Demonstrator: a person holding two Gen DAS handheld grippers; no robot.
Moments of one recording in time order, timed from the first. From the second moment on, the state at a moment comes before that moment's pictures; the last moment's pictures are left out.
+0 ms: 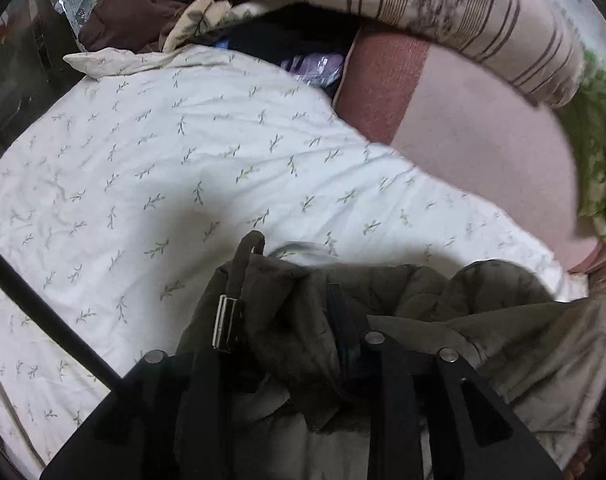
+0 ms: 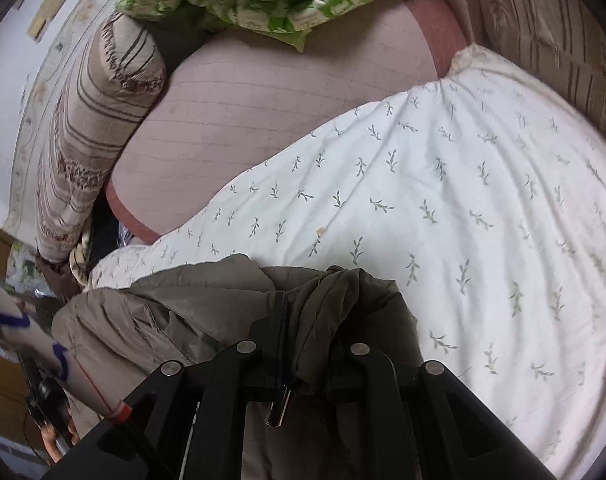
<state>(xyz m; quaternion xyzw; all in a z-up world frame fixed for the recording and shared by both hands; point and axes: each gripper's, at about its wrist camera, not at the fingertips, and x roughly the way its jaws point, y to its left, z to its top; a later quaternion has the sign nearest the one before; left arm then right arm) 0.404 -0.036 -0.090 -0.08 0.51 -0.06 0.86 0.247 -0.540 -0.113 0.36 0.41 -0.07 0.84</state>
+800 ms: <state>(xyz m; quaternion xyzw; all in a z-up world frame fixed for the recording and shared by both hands) 0.291 -0.135 -0.024 0.03 0.45 -0.17 0.88 0.210 -0.371 -0.046 0.12 0.38 -0.01 0.92</state>
